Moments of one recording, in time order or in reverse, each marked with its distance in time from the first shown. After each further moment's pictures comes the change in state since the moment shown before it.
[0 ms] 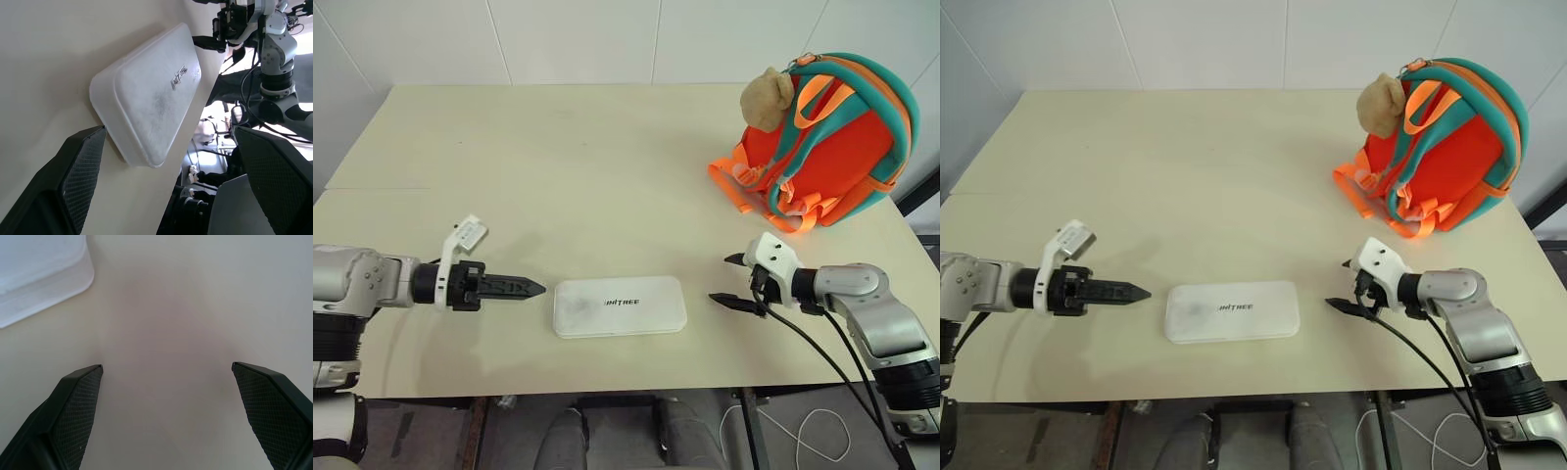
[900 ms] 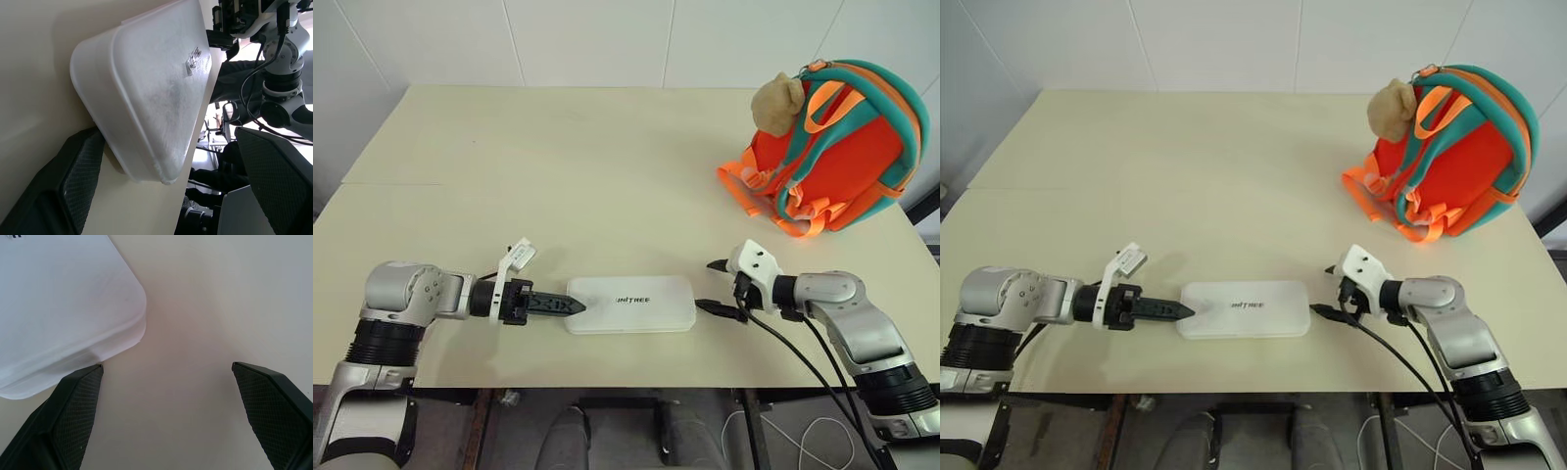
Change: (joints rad) left arm 0.026 -0.211 0.020 -0.039 0.003 -0.018 0.173; right arm 0.010 0.060 0.035 -0.021 -0.002 -0.002 -0.016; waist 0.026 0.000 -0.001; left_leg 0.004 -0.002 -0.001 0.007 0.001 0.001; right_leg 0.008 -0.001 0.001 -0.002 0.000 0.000
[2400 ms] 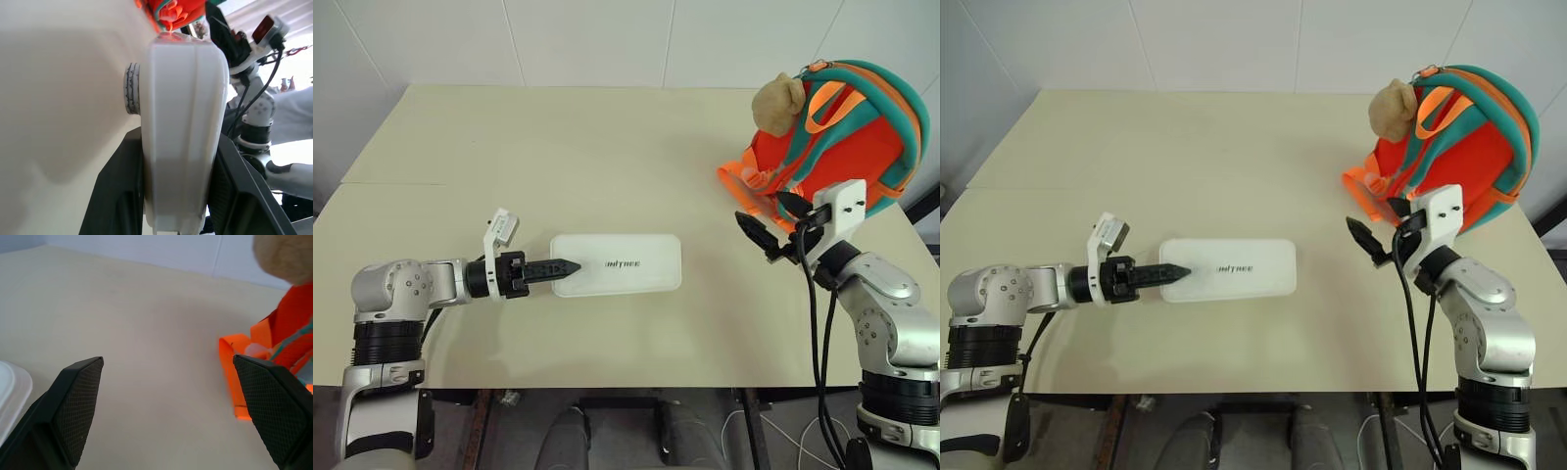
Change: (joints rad) left arm -0.026 -0.123 0.267 0.024 -0.118 -0.051 0.118; right arm -0.007 0.210 -0.444 -0.130 0.249 0.098 -0.437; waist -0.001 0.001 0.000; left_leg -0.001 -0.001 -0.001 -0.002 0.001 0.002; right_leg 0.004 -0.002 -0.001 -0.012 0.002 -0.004
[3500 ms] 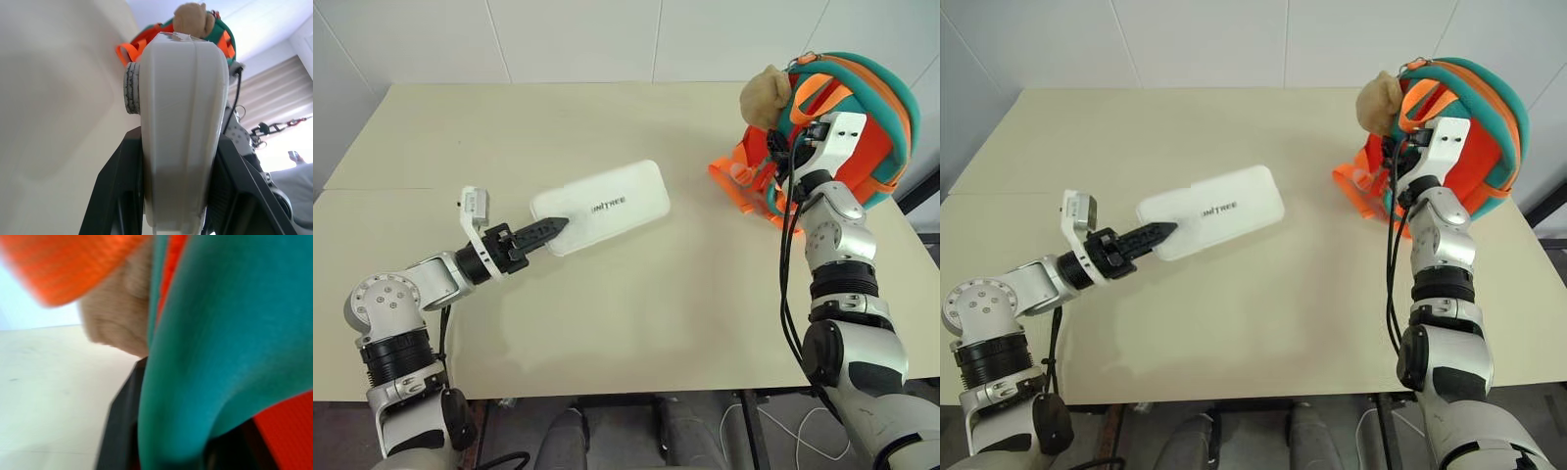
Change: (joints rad) left arm 0.005 -0.146 0.304 -0.062 -0.168 -0.046 0.390; right arm -0.599 0.067 0.028 0.908 -0.095 -0.436 -0.086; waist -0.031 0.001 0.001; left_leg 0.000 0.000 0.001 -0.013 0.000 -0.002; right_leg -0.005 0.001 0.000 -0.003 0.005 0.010
